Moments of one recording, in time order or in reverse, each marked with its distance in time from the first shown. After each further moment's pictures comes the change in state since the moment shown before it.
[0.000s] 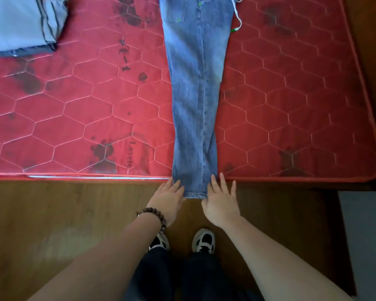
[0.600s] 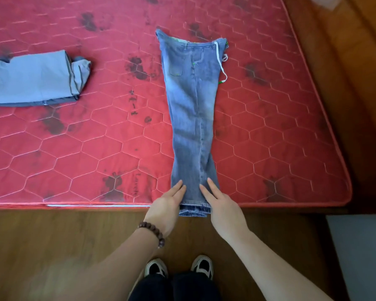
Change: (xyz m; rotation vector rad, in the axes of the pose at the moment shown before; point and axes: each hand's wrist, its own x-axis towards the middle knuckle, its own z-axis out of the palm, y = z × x) left_hand -0.056 0.022 -0.110 -0.351 0.326 0.024; right_hand -0.057 -0.002 -0.106 0.165 0.330 -0.146
